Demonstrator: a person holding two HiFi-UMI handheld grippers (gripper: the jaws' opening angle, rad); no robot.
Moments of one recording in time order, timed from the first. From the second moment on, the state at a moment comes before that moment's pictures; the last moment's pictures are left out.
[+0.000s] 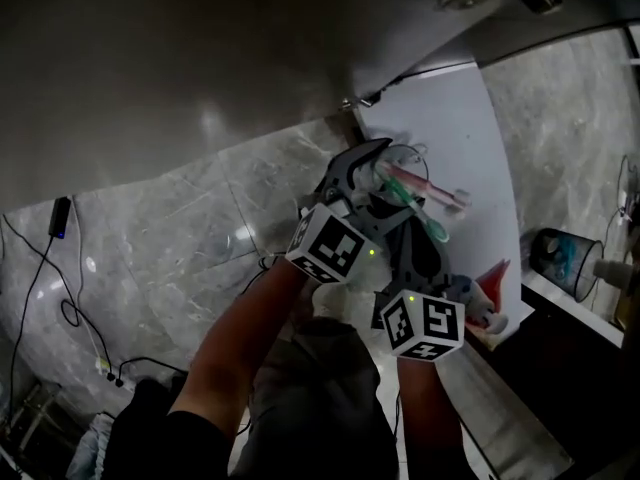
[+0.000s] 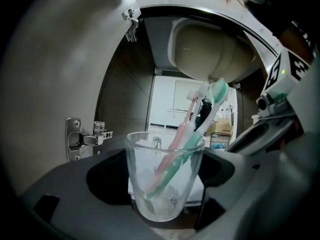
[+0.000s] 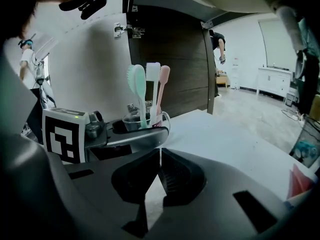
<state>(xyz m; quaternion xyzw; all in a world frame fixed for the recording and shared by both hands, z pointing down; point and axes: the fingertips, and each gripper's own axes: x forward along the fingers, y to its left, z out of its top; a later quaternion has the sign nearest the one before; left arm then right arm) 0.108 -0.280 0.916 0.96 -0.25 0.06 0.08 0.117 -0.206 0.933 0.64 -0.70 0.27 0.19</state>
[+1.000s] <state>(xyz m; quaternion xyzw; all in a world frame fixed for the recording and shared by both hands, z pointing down) 0.149 -0.310 0.925 0.97 -0.22 0.02 0.02 0.117 -0.217 0.960 0.64 -0.70 0.27 0.19</state>
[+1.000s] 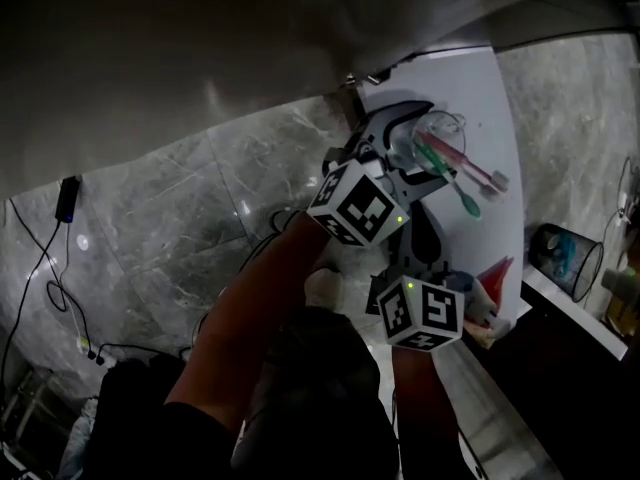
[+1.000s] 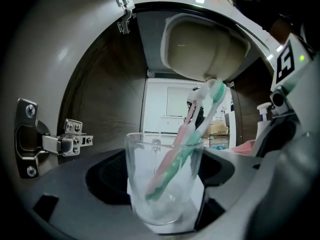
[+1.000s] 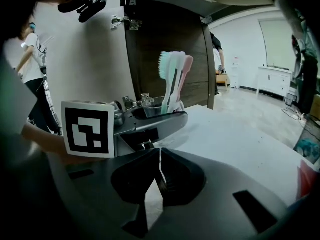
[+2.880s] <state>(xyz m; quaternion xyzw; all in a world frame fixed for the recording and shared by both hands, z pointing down) -0.065 -0.203 0.693 0.92 -0.35 0.10 0.16 -0.015 -0.198 0.705 0.57 -0.76 0.26 0.17</state>
